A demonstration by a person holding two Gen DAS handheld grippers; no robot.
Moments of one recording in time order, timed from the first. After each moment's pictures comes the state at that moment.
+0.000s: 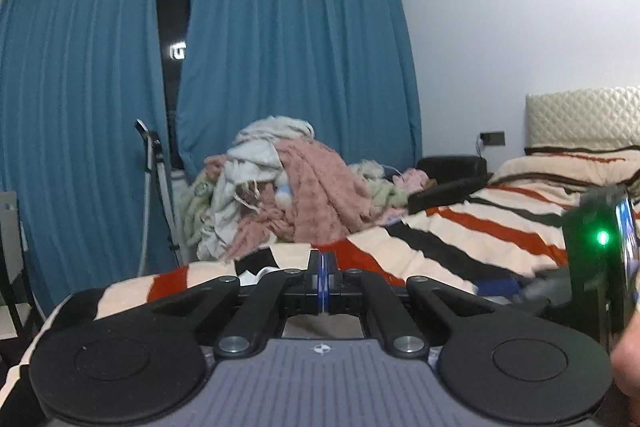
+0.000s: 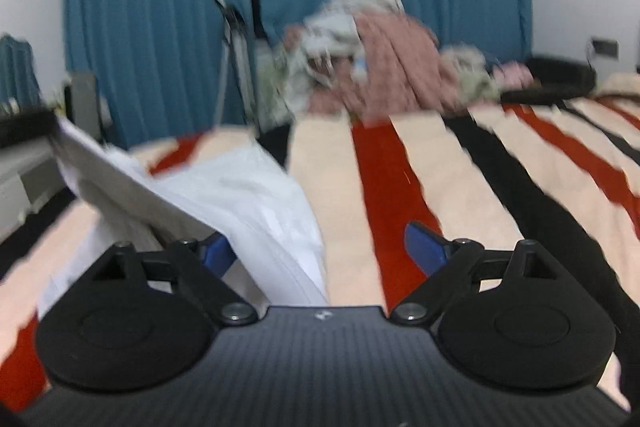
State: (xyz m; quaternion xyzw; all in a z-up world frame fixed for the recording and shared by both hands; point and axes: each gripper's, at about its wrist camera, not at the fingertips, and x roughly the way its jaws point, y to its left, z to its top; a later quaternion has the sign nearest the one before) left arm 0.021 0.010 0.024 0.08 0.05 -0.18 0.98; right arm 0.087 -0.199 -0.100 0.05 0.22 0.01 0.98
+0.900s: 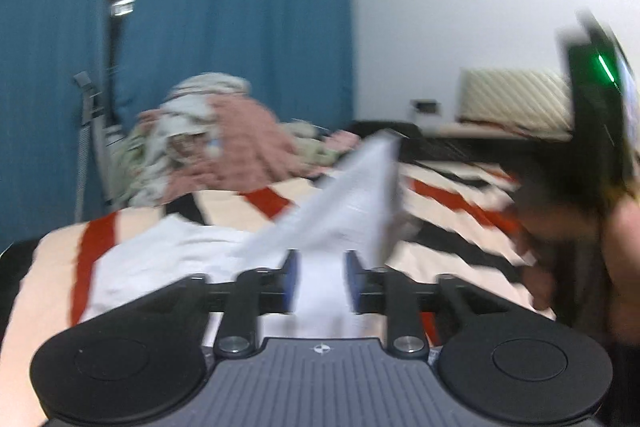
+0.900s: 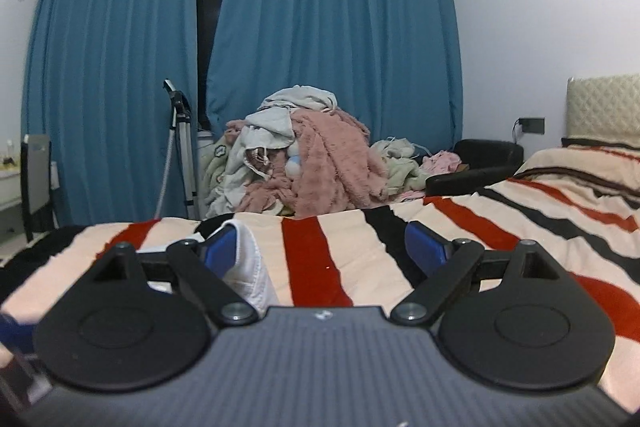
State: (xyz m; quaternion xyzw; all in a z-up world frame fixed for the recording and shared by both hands) left arm -0.027 -0.007 -0.024 0.10 0.13 -0.30 0.94; right arm 0.006 -0.195 -0.059 0.04 0.05 -0.08 0.99
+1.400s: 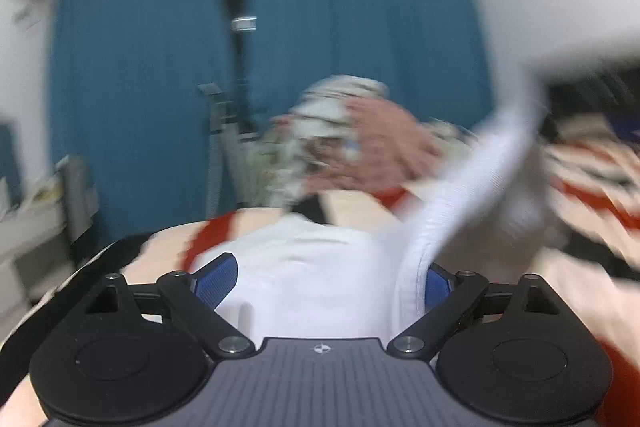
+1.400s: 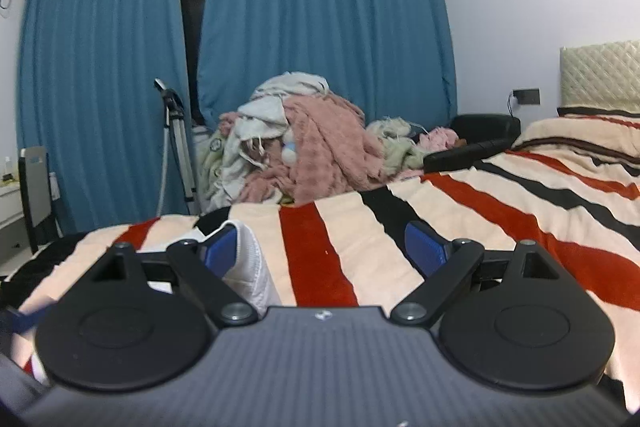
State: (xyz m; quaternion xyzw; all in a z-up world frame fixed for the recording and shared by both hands) left arm -0.003 -0.040 -0.064 0.05 0.09 -0.02 0.99; right arm 0.006 -0.216 -0.060 0.07 0.08 -0.08 0.99
